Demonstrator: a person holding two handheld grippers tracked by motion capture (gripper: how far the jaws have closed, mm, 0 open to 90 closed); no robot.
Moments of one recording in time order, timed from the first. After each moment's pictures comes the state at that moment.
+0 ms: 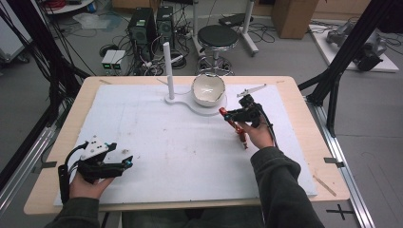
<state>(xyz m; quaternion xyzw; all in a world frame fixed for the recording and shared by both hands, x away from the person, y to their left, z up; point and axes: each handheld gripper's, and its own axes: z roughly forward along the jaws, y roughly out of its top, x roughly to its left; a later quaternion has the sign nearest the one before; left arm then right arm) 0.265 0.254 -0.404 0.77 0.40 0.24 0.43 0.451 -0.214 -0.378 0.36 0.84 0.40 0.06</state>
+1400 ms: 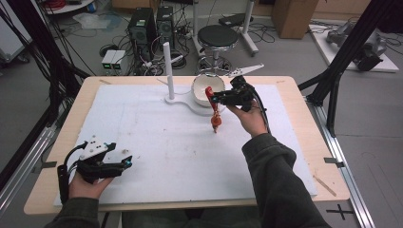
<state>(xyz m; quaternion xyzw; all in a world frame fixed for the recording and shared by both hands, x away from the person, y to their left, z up) 0.265 0.255 -0.403 0.77 0.40 0.24 0.43 0.449 -0.175 -0.306 0.29 0.83 0.48 0.06</state>
